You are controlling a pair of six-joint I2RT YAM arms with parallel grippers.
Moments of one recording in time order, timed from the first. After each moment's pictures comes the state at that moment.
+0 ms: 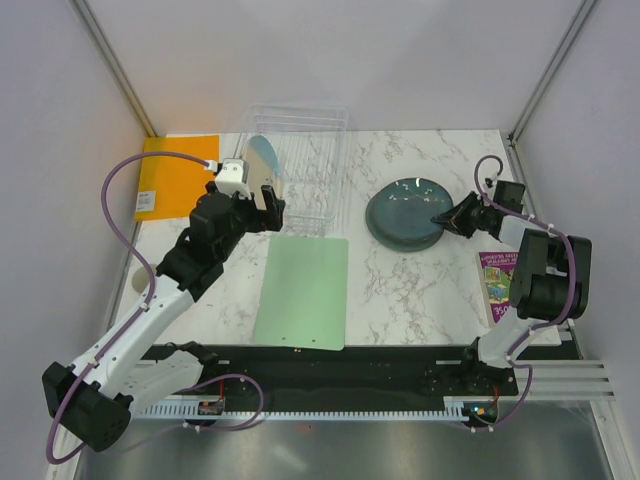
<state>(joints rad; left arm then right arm) -0.51 0.98 0.90 -0.16 -0.22 -0.24 -0.24 1.72 0.94 -0.06 -0.64 0.63</state>
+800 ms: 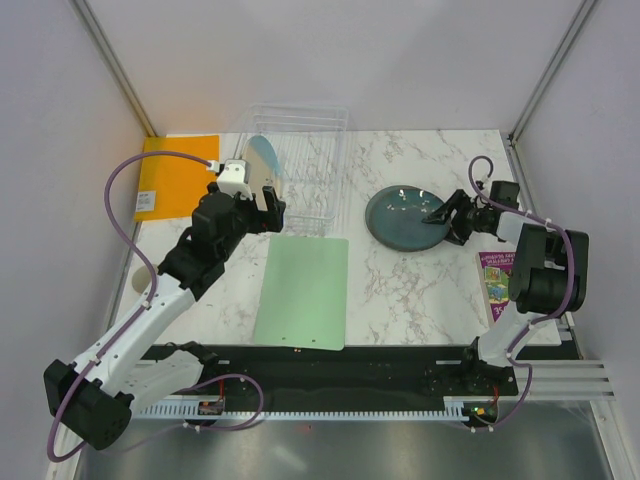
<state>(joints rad) -0.51 0.99 0.89 -0.16 -0.22 -0.24 -0.23 1.77 0.96 -0.15 -0.72 0.54</state>
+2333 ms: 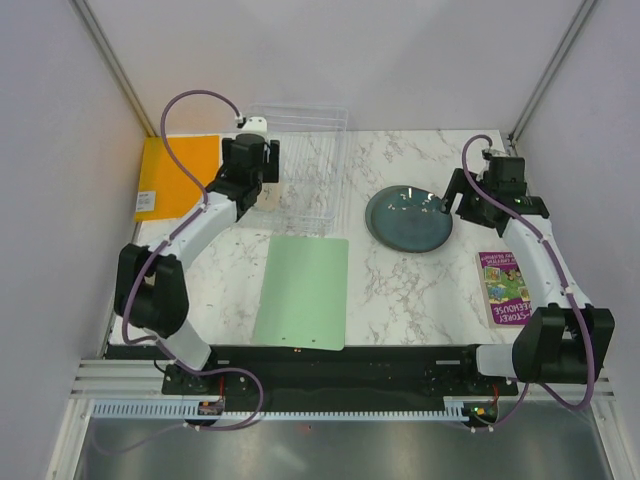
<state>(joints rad) -0.36 1.63 1.29 -0.10 -0.44 -0.05 -0.05 1.34 1.14 -0.58 -0.13 0.31</state>
